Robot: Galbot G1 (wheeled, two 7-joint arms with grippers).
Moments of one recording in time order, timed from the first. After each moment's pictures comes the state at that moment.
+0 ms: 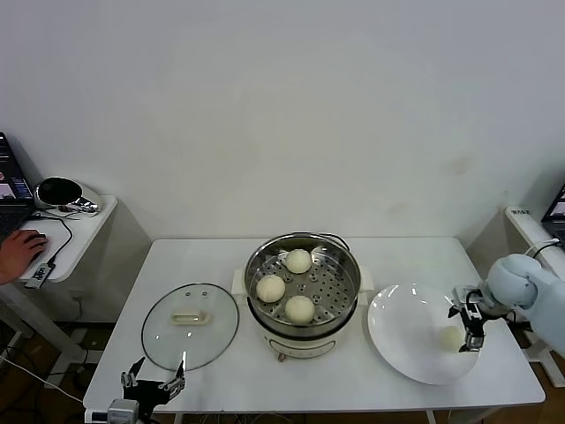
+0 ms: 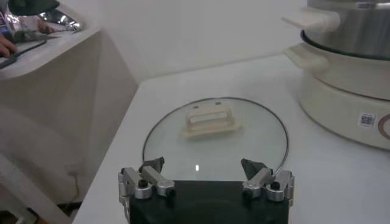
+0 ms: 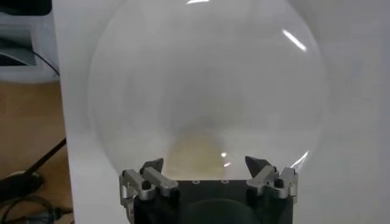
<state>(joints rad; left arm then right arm) 1.70 -1.51 -0.72 -2.12 0.09 0.42 0.15 -0.31 0.46 -0.52 1.38 -0.22 -0.25 -1.16</state>
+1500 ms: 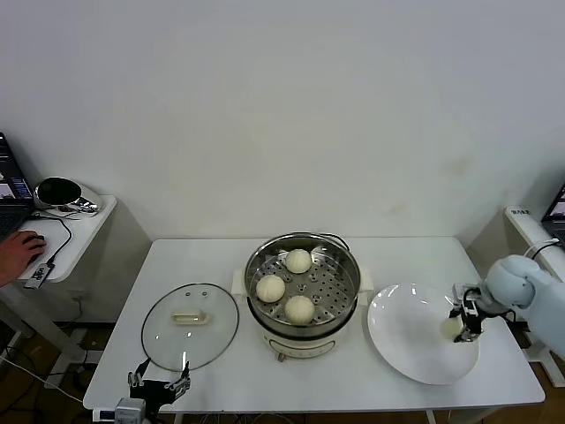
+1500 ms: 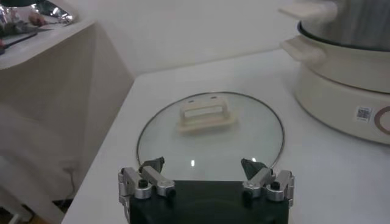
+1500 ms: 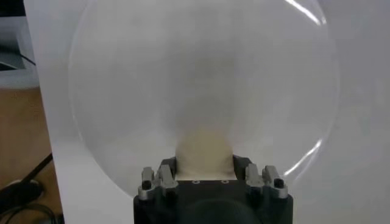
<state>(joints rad) 1.68 -1.52 -0.70 -2.09 0.11 0.41 0.14 -0.22 0.46 -0.57 1.37 -0.16 -0.30 -1.12</state>
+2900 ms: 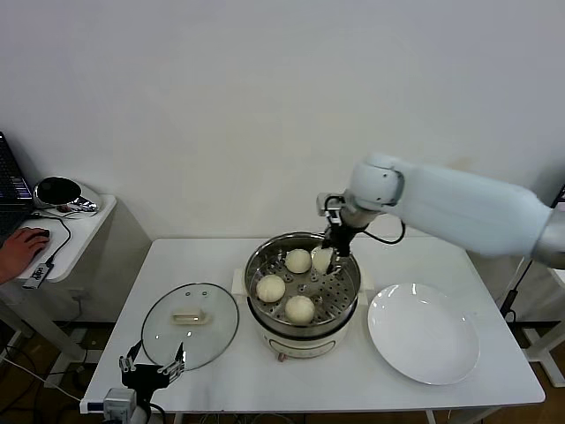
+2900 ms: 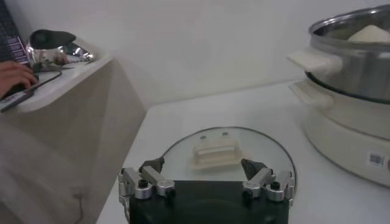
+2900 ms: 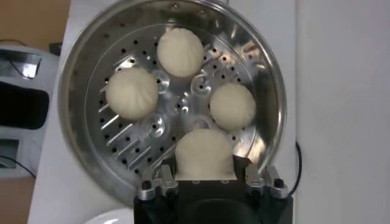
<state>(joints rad) 1.67 -1.52 -0.72 -2.17 0.09 0.40 0.13 0.54 1.01 -1.26 1.36 0.40 -0.57 -1.03</state>
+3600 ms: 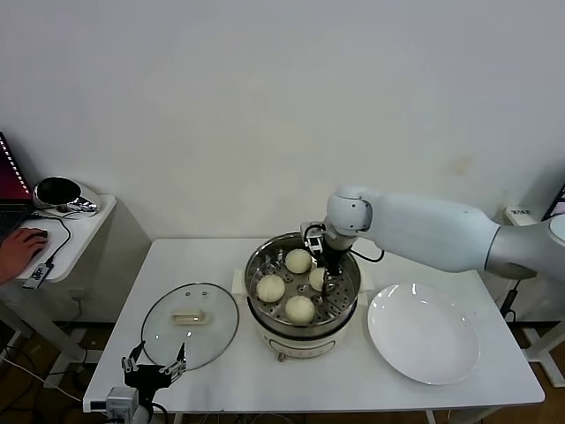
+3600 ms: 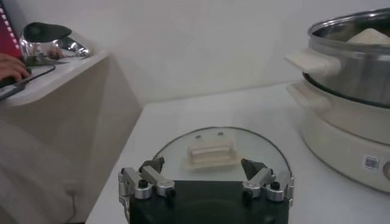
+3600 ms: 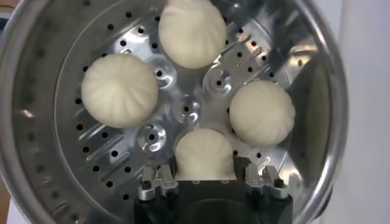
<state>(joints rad) 1.65 -1.53 -0.72 -2.14 0.08 0.41 0.13 0.45 1.08 -1.29 1.30 0.32 -0.59 -1.02</state>
